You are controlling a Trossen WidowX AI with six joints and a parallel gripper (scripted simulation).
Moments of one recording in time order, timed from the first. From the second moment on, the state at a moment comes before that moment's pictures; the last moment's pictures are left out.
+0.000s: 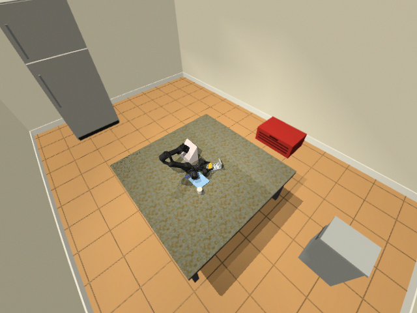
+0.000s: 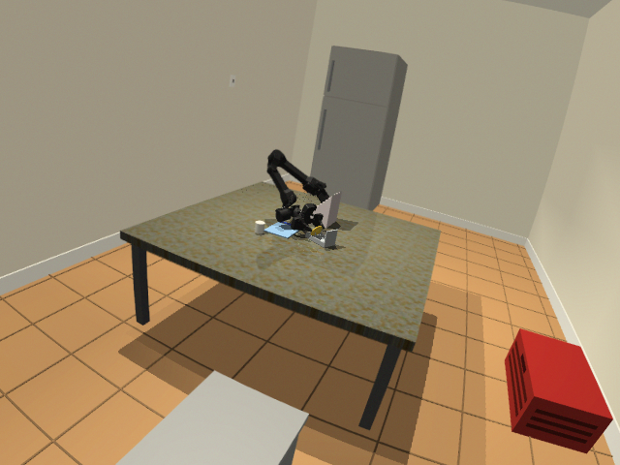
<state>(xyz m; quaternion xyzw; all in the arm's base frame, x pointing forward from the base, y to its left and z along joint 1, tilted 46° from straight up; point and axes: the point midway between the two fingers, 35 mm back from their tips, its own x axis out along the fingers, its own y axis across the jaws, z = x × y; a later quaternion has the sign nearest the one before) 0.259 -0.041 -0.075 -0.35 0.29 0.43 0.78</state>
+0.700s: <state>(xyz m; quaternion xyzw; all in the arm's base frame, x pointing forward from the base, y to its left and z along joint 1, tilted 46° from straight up) 0.276 0.043 0.008 -0.35 0.28 0.43 0.78</state>
